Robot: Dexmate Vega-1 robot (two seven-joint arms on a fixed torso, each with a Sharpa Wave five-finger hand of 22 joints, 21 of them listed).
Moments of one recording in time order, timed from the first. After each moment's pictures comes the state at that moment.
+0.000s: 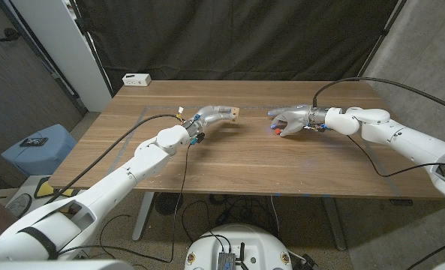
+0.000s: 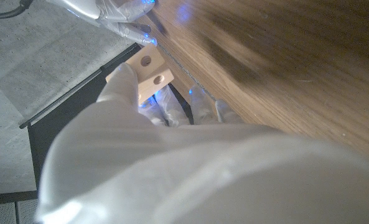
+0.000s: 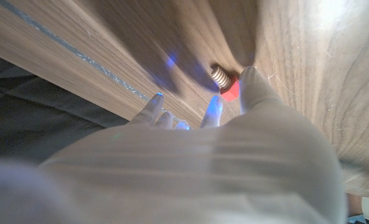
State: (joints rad) left arm 0.68 0.56 0.62 -1.45 -0.31 -0.03 -0.05; left_hand 0.94 0.07 0.25 -0.13 0.20 0.80 -0.22 0.22 0.20 0.75 -0.22 0.23 0.50 0.42 -0.05 0.24 0.21 0.13 0.11 0.20 0.18; right arm -0.32 -0.79 -0.89 -1.05 -0.69 0.58 0.03; right_hand 0.89 -0.07 0.35 -0.15 0.21 0.49 -0.22 0.44 0.31 0.03 -0.12 0.19 0.19 0.06 -0.04 0.21 0.20 0.27 -0.01 0.19 0.17
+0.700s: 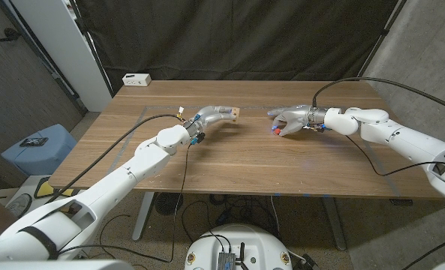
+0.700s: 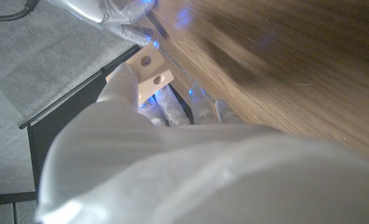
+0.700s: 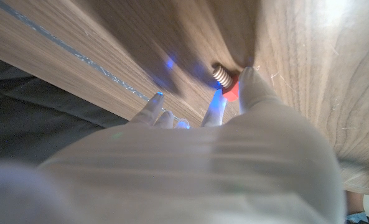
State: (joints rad) left arm 0.68 0.55 0.62 -1.44 -0.32 -0.03 -0.07; left_hand 0.94 0.07 0.25 -0.14 0.20 0.80 -0.22 0.22 0.20 0.75 -0.22 0.23 0.50 0.42 -0.05 0.24 0.21 0.13 0.11 0.21 0.18; right arm -0.30 -0.78 -0.91 -1.01 -0.68 0.59 0.01; right_hand 0.90 -0.06 0.34 -0.15 0.21 0.56 -0.21 0.49 0.33 0.04 -0.11 0.20 0.19 0.07 -0.04 0.21 0.21 0.28 -0.02 0.19 0.17
